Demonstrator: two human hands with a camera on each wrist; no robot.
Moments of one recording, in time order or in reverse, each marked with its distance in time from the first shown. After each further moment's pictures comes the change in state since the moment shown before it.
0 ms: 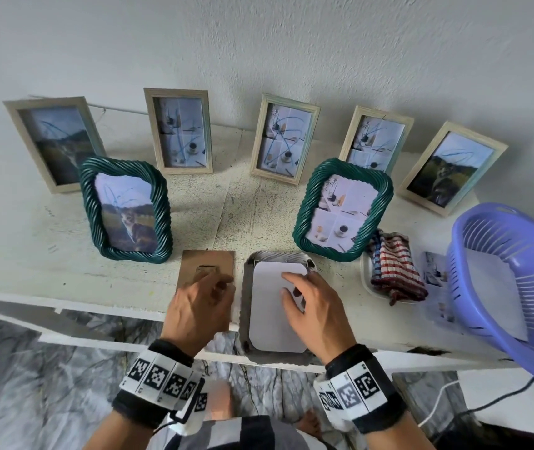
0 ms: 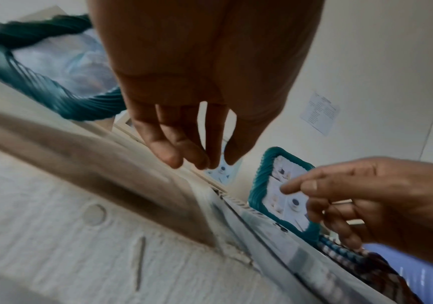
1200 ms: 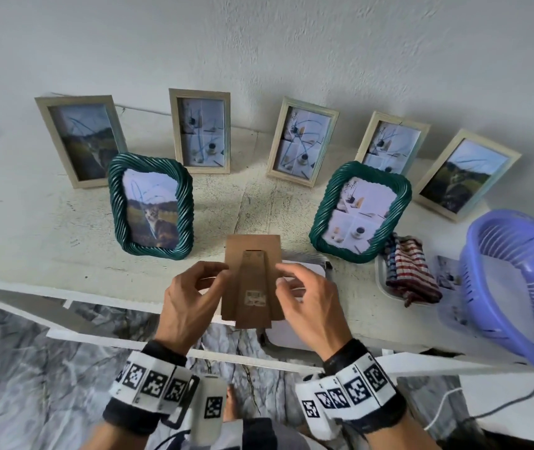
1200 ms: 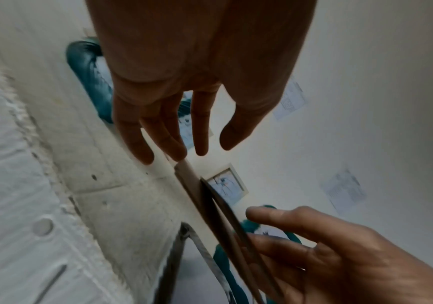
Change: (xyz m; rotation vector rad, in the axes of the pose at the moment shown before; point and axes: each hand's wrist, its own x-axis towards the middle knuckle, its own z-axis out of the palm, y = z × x) left_hand -0.006 -0.005 -0.039 -0.432 0.082 -0.299; right_hand 0.009 -0.052 0.007 0.239 -0.005 0.102
